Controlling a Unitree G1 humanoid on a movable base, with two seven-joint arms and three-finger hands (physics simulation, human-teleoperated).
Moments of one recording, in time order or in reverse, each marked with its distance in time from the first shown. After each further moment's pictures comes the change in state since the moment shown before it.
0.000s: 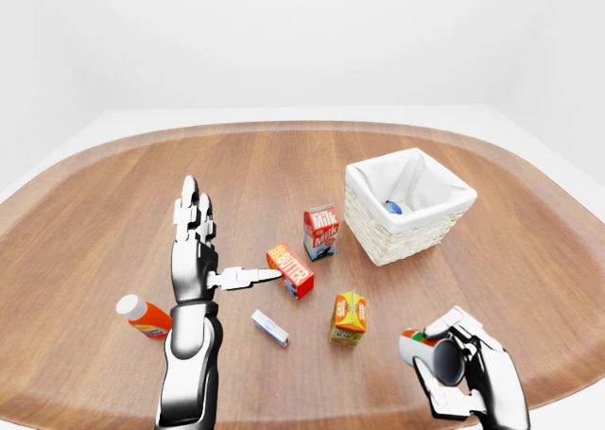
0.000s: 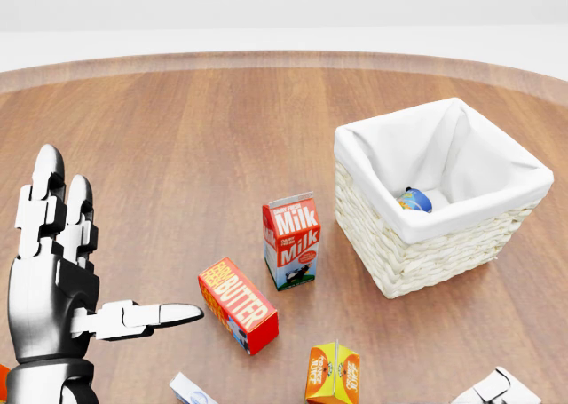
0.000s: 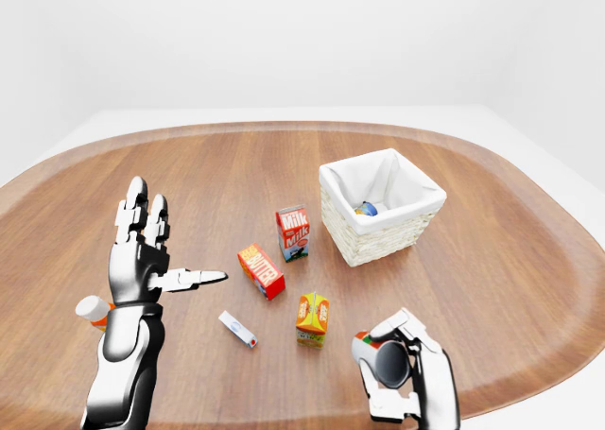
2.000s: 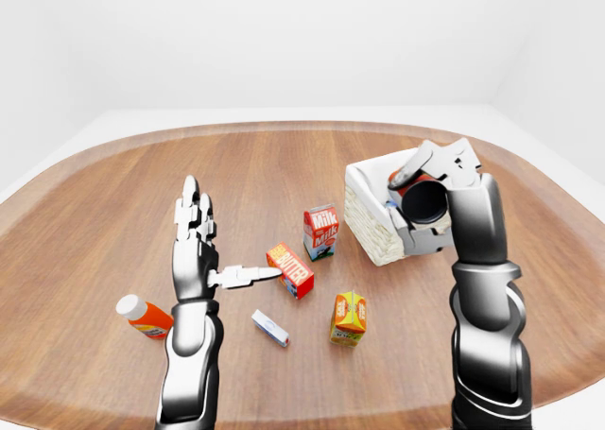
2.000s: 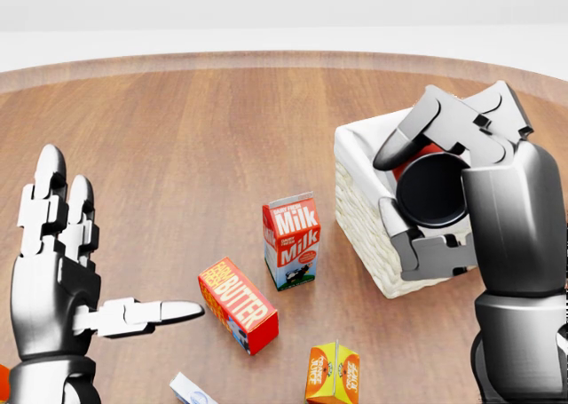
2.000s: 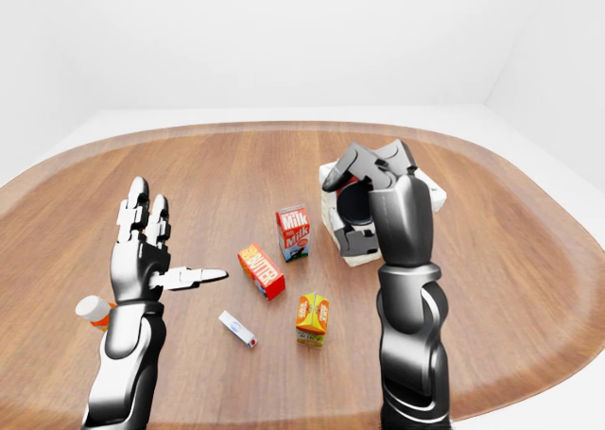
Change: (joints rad) left arm -0.011 0.001 0.000 0.013 0.001 0.008 0.008; right arm -0.904 -0.281 0.141 -0.076 -0.510 0.174 -0.111
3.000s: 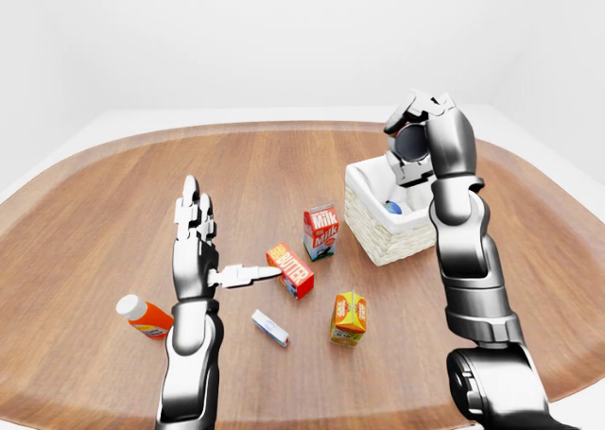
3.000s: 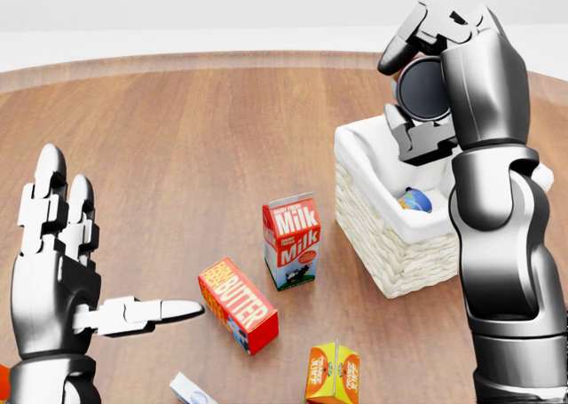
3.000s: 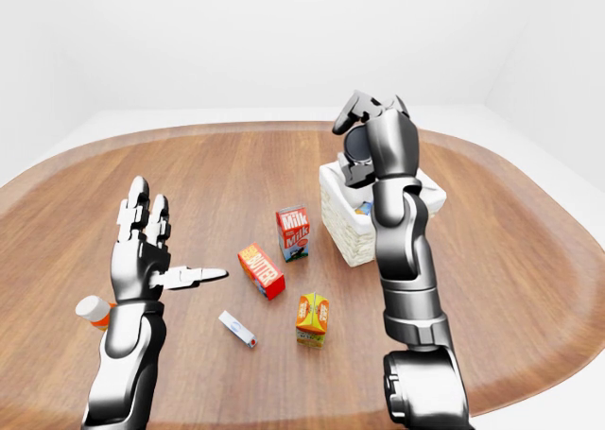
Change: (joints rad) left arm -0.004 0.000 0.001 -0.001 -0.001 0.009 0.003; right arm -0.476 -0.169 -0.053 0.654 0.047 0.000 -0.134
